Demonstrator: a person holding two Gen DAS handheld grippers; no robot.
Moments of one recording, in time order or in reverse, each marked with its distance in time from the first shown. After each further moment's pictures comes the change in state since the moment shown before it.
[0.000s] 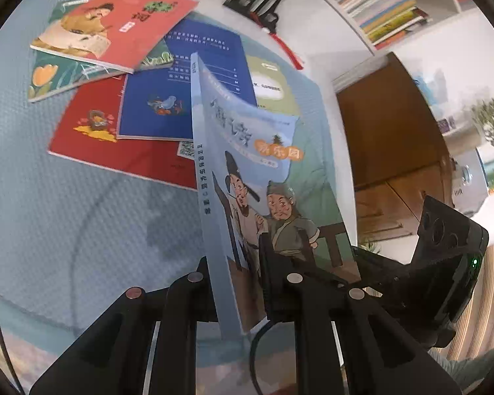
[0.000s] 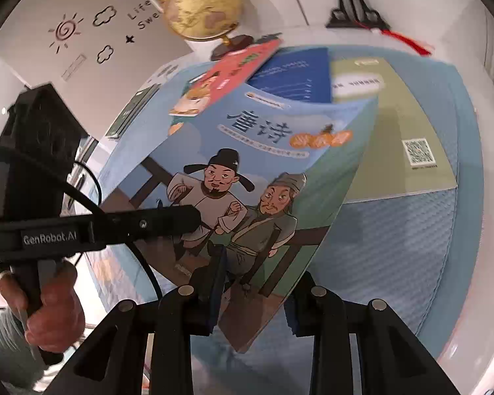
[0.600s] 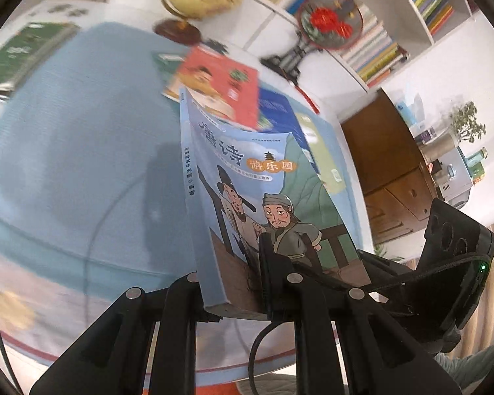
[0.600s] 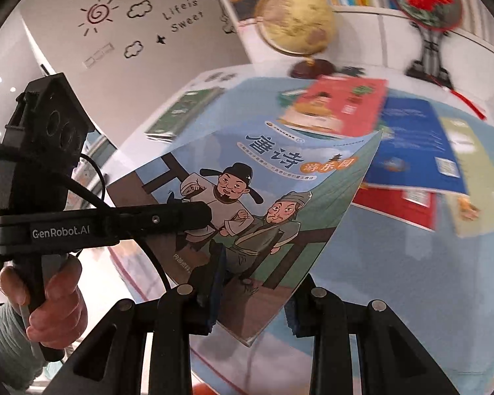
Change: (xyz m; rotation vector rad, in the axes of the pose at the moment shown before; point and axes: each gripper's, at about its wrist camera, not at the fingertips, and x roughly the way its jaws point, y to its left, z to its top) left arm -0.177 0.151 -0.014 0.077 -0.138 0.007; right arm 0.065 0.226 0.014 -0.067 -0.133 -0.009
